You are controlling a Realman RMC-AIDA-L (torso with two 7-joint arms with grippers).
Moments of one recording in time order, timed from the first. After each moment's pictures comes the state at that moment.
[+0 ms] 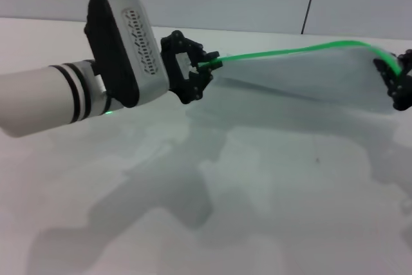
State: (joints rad) left arm -0.31 -2.03 -1.45 -1.26 1.73 -0.60 1.90; right arm 0.00 2.03 -1.60 -1.67 -2.18 -0.66 1.98
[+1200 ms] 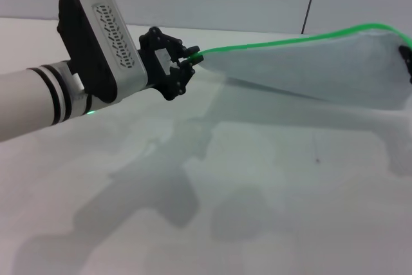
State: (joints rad) left arm -0.26 -2.03 -1.49 -1.29 1.72 -0.60 1.88; right arm -0.01 2.03 -1.56 -1.65 -2.18 -0.59 1.98
